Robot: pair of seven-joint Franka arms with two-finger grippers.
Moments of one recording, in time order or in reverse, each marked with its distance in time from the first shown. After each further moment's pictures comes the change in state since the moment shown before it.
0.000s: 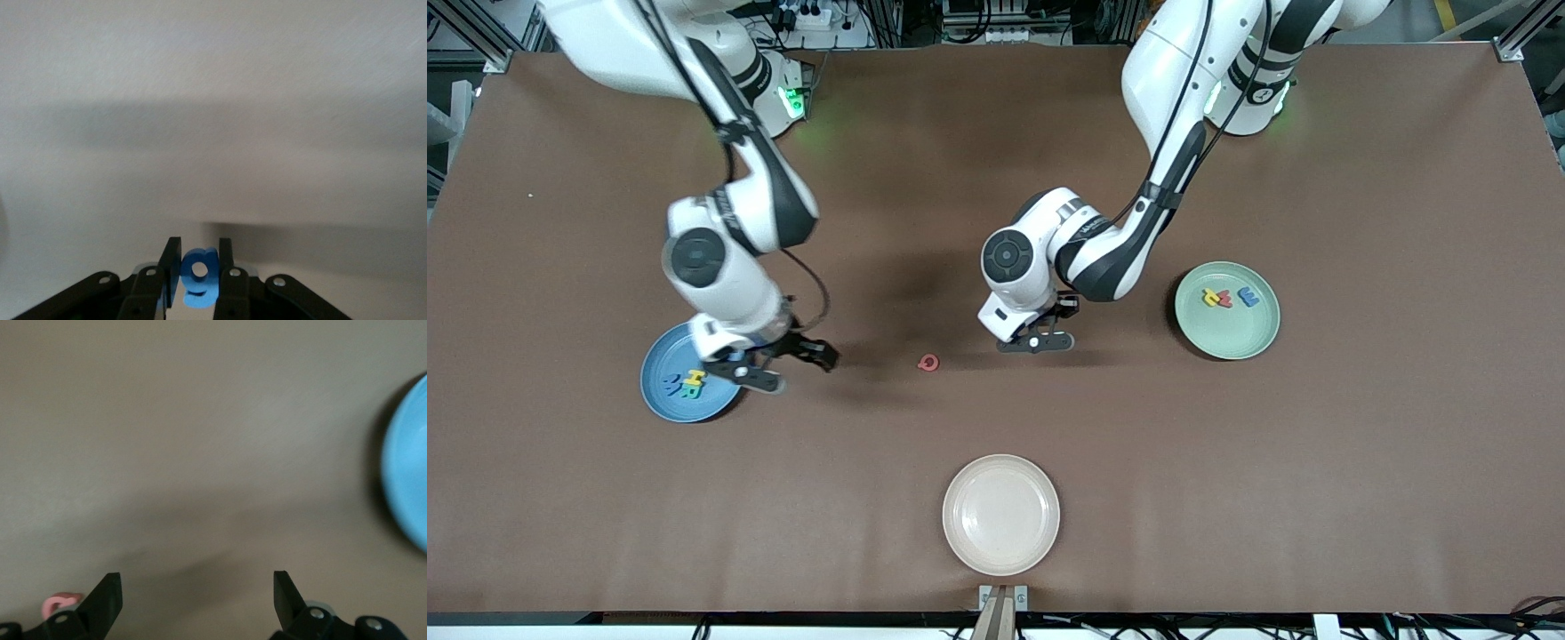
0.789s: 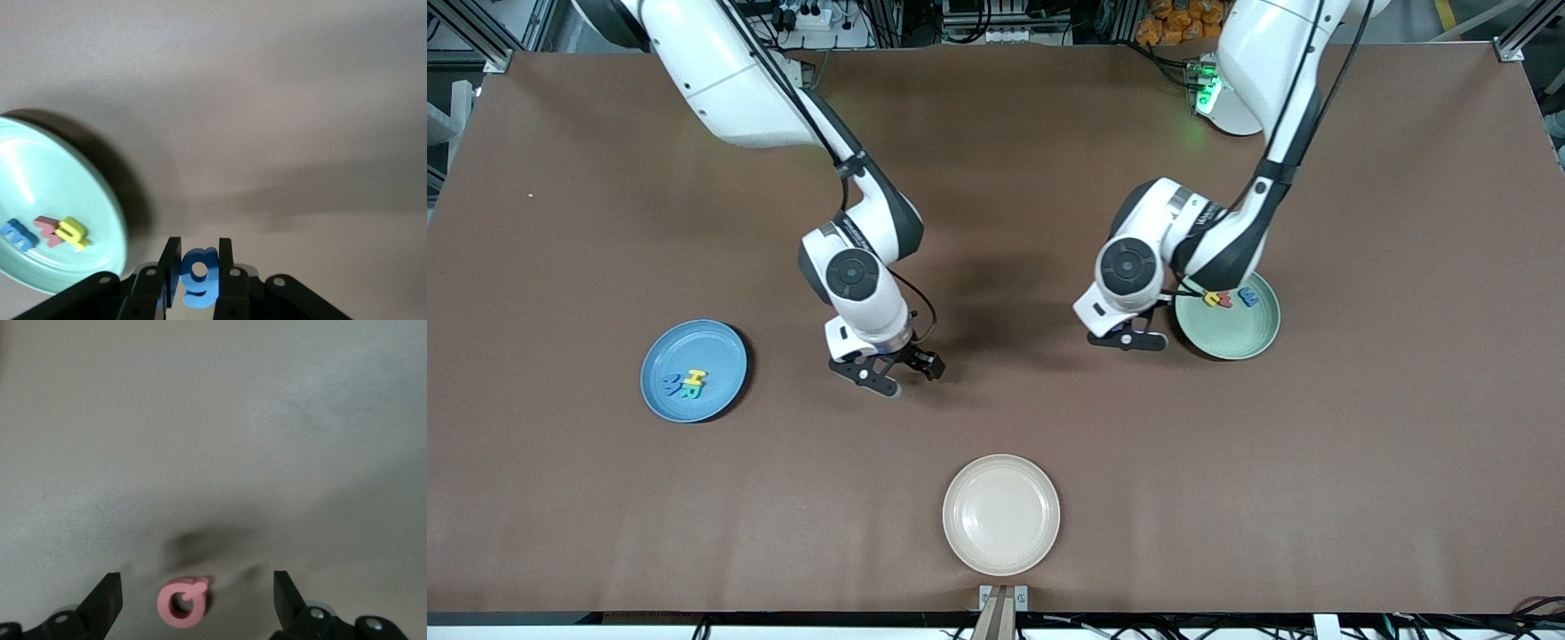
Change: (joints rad) left arm 0.238 -0.271 -0.028 -0.354 -0.002 -0.007 0.363; right arm 0.223 0.280 -0.037 0.258 -0.001 0.034 0.282
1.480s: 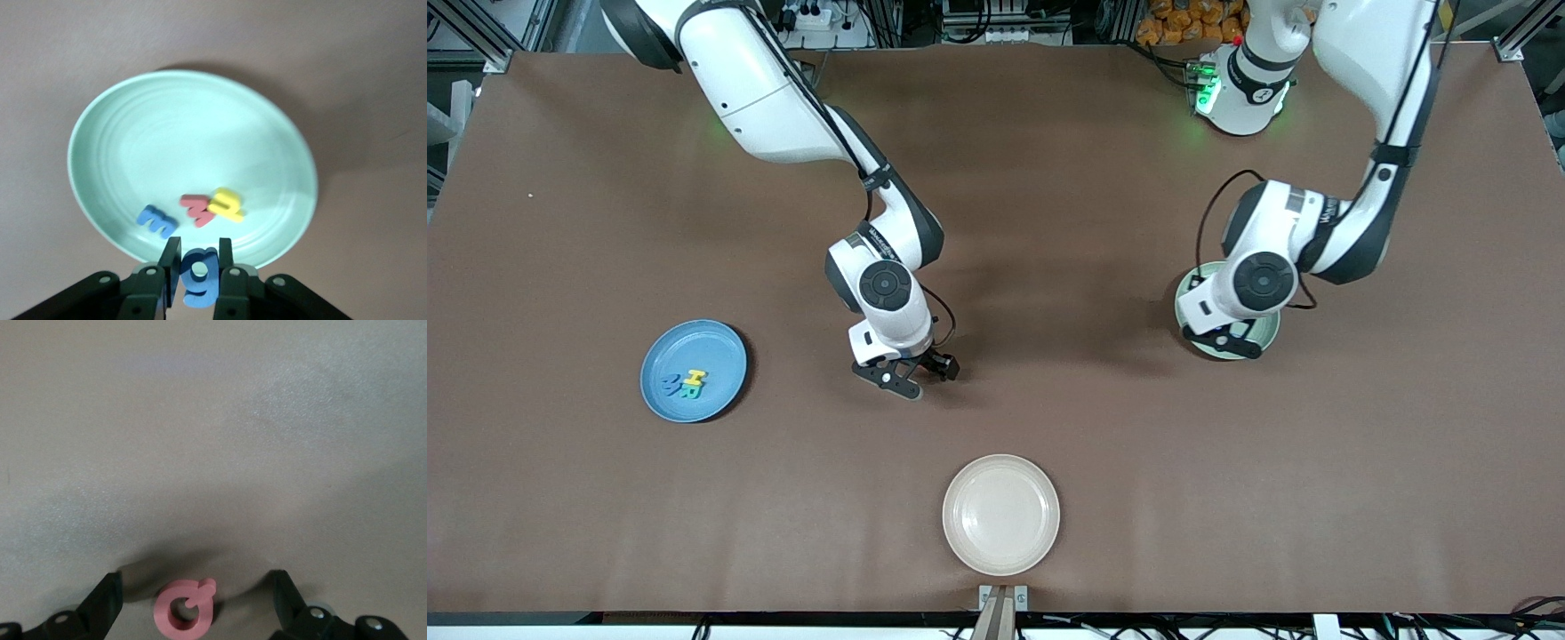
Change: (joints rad) left arm 0.246 -0.144 -0.001 -0.190 0.080 0.001 0.376; right arm 0.055 0.065 -0.036 0.056 0.001 -0.038 0.026
